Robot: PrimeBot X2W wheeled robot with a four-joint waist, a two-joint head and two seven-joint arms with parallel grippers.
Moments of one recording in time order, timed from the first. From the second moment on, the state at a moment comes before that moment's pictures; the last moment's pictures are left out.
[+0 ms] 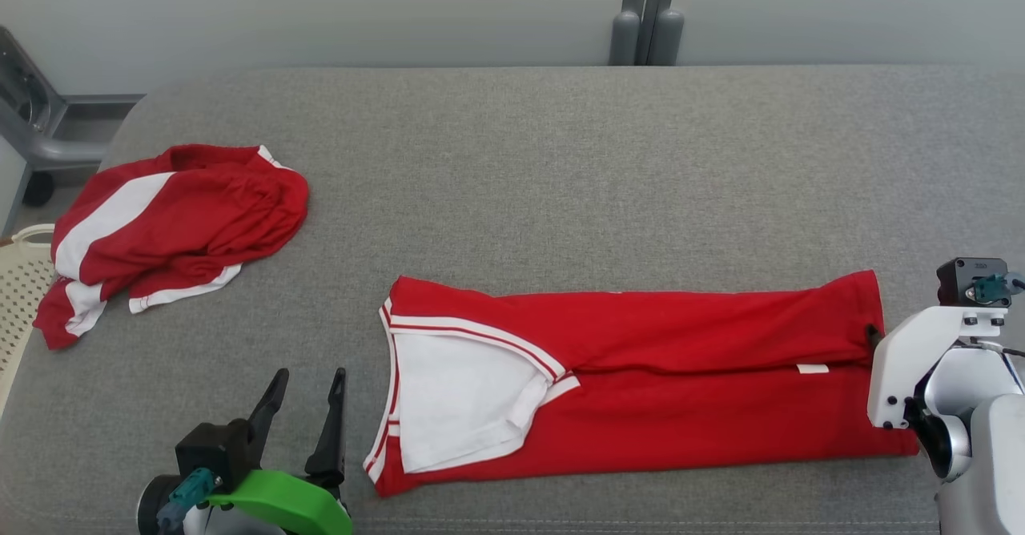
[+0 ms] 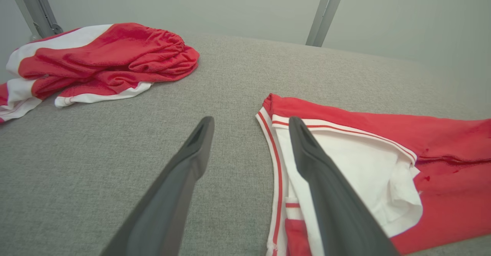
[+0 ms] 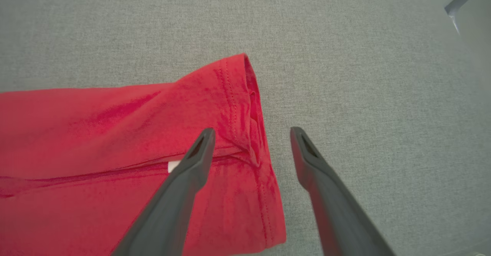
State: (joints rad) left arm -0.06 0.23 -0.32 0.33 -0.48 -0.01 -0.25; right arm -0.22 -0.08 -0.26 0.22 -0.04 0.13 0.58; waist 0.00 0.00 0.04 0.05
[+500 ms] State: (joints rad) left arm -0.11 0.23 -0.35 0.35 -0.47 -0.03 -0.25; right arm -0.23 -0.09 -0.34 0.29 -0.10 0.13 0.57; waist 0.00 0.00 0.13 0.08
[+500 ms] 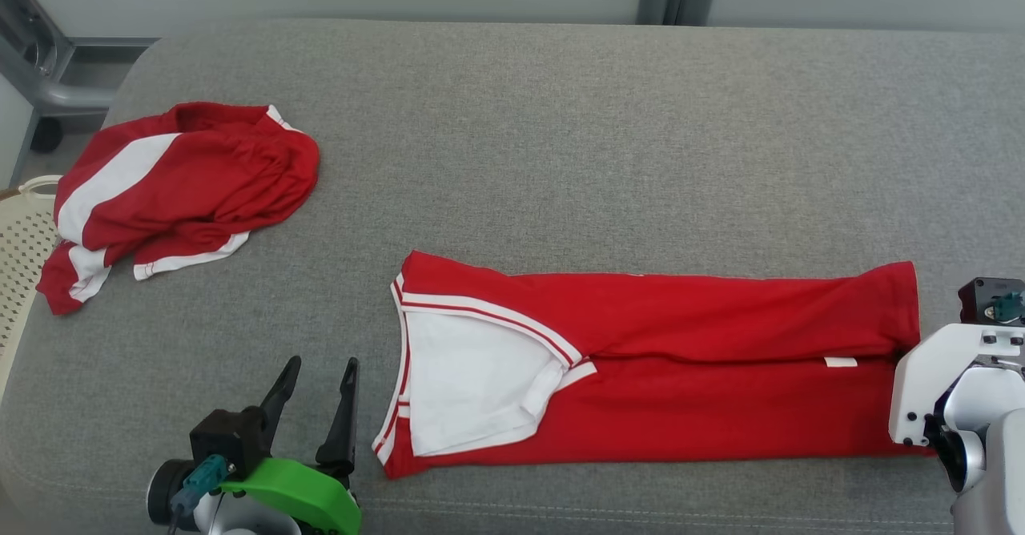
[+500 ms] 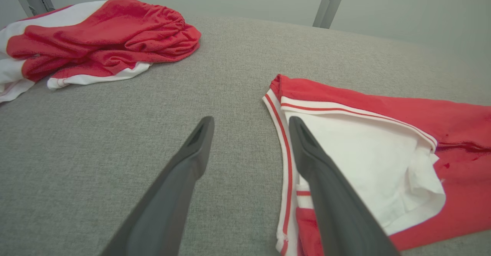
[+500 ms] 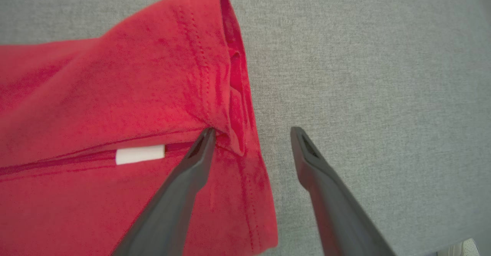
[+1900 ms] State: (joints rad) left arm -0.13 0.24 -0.38 0.37 -0.49 -0.03 -0.25; right arm -0.18 -0.09 -0.33 0.11 -0.02 0.13 0.68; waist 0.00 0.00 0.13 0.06
